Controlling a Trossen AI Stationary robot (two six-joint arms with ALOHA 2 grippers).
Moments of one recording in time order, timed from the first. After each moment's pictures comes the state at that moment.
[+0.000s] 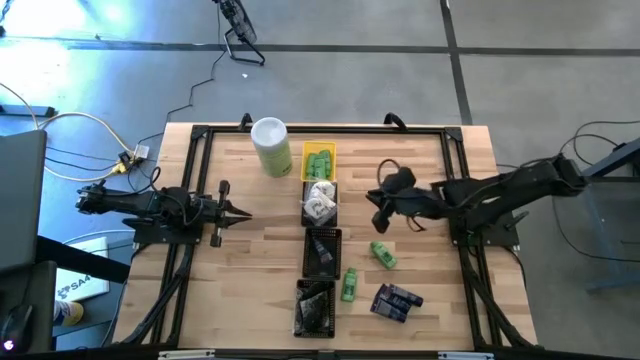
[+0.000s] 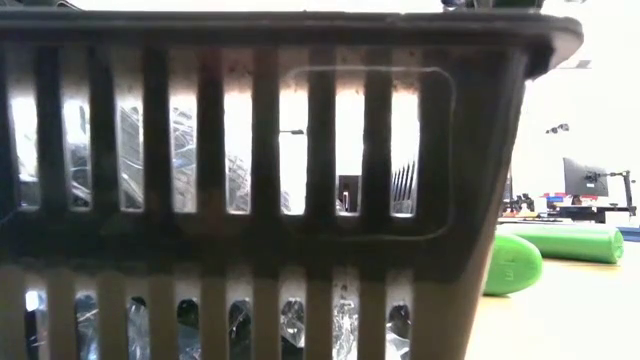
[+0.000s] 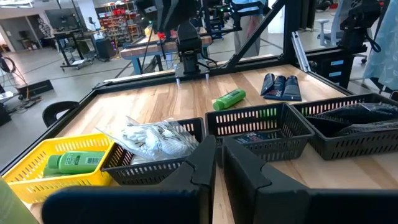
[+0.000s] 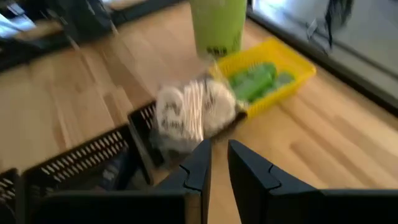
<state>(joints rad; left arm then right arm) -0.16 0.01 0.07 -0.12 -0.12 0.13 0.17 1.16 0.87 -0.38 0.53 0.53</state>
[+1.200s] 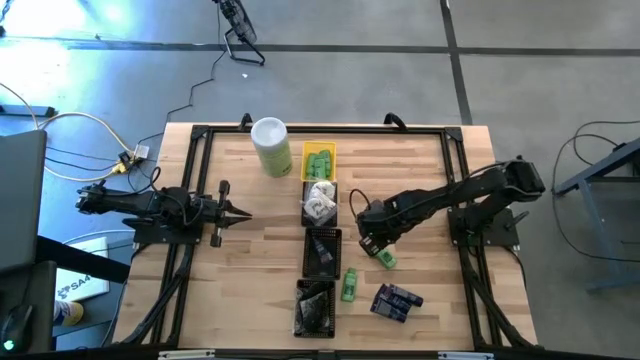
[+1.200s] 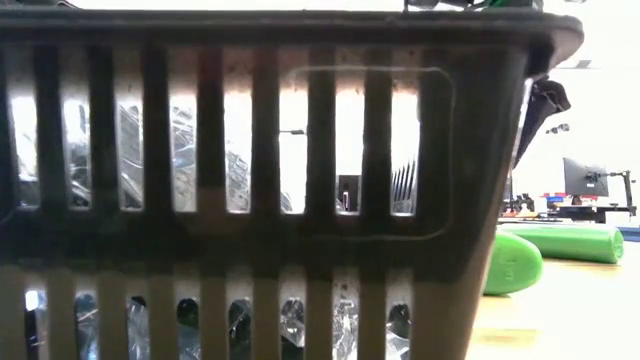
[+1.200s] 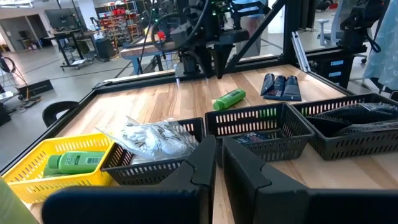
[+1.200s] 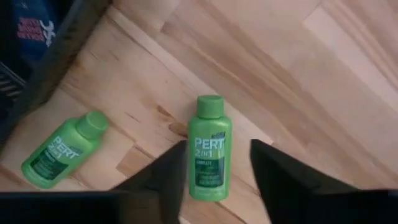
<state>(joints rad) -0.16 0.01 0.07 -0.12 -0.12 0.13 0.18 1.58 1.13 -0.96 0.00 1.08</state>
